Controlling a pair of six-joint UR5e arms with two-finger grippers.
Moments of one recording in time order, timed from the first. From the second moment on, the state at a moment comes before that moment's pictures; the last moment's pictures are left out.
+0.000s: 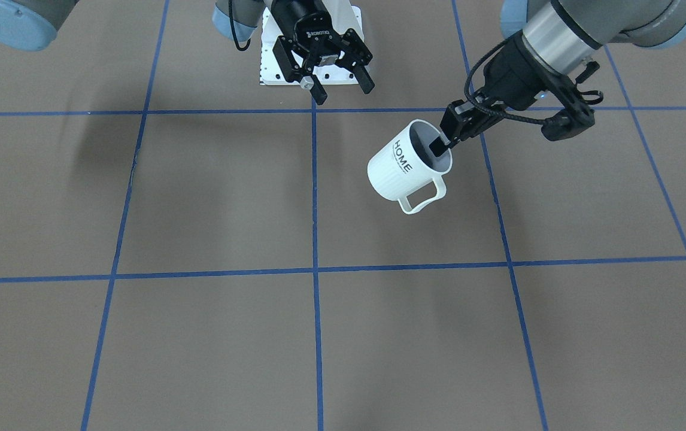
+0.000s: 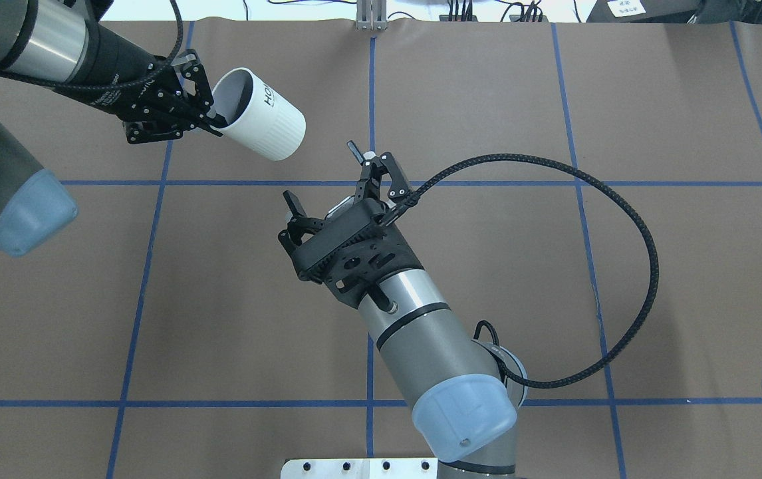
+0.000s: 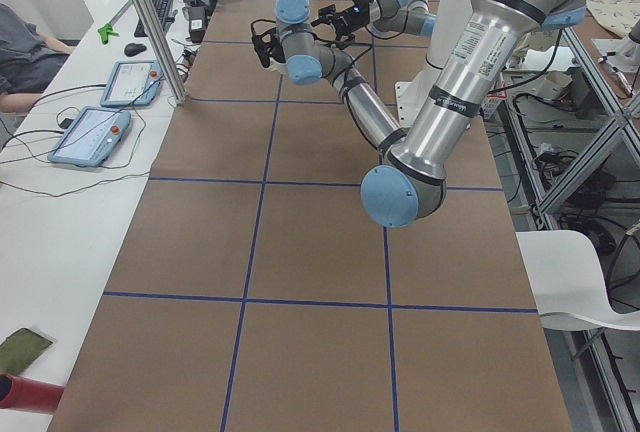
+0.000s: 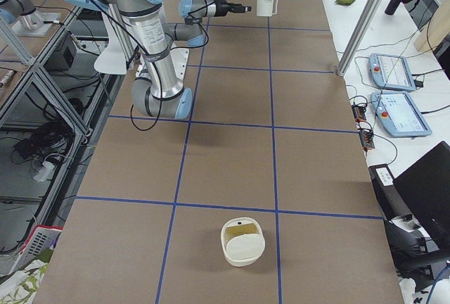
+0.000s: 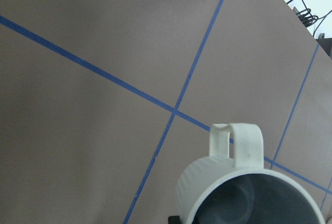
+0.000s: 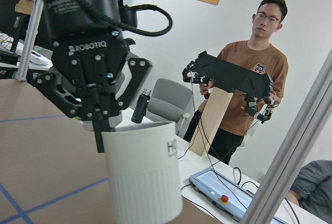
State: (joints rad) left arm -0.97 -2.06 -1.87 -2.00 -2.33 -1.72; right arm 0.20 -0.91 1.75 -0.60 0.67 0.13
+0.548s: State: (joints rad) left arm -1.06 -1.92 -1.83 -2.00 -2.33 -1.51; right arm 0.34 -0.96 1.75 -0.76 0.81 0.36
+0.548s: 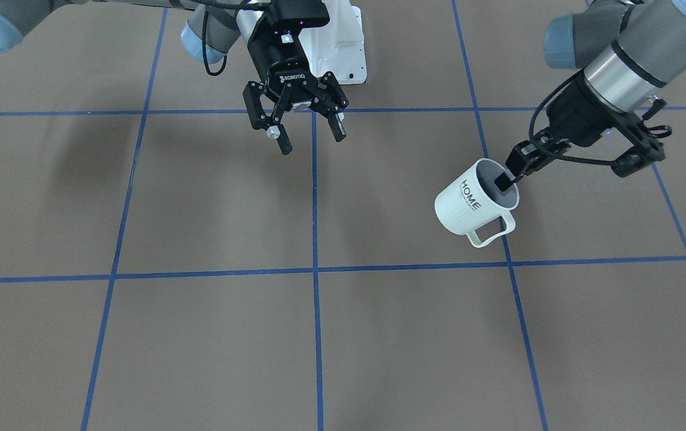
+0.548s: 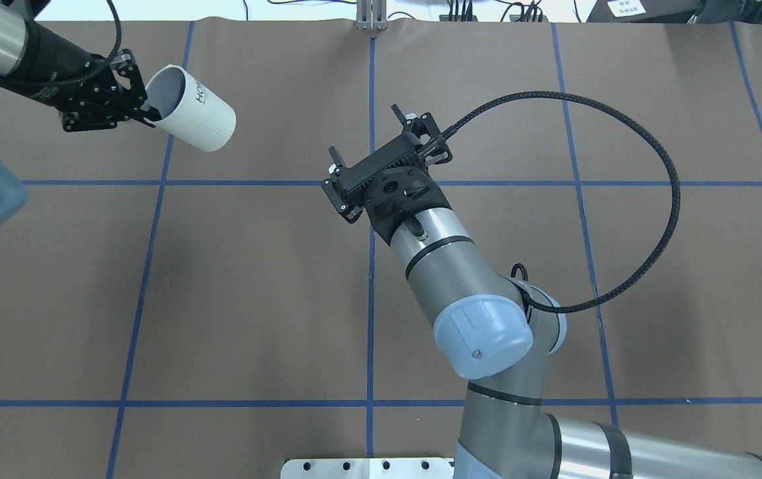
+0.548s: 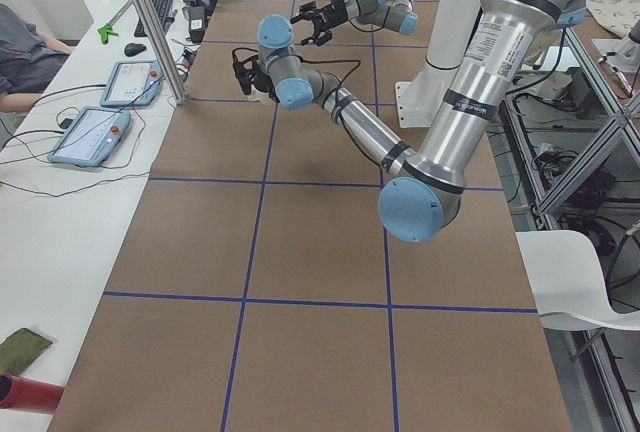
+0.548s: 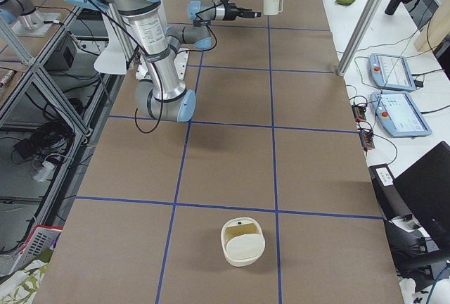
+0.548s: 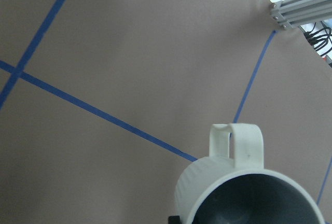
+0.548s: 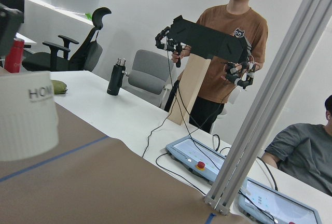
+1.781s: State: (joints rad) left arm -1.14 -1.58 -1.74 -1.99 -2.18 -0.79; right arm 0.83 -1.03 1.80 -1.28 1.84 0.70
